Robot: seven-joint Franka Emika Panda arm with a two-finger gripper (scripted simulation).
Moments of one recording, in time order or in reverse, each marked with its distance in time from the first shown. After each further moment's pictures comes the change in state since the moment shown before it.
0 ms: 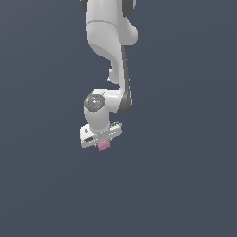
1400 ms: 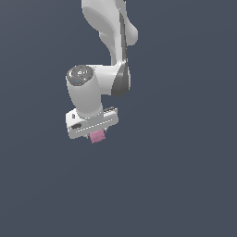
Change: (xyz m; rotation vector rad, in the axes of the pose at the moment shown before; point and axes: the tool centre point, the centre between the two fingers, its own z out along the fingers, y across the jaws) arm 0.004 0.022 -0.110 0.001 0.000 -0.002
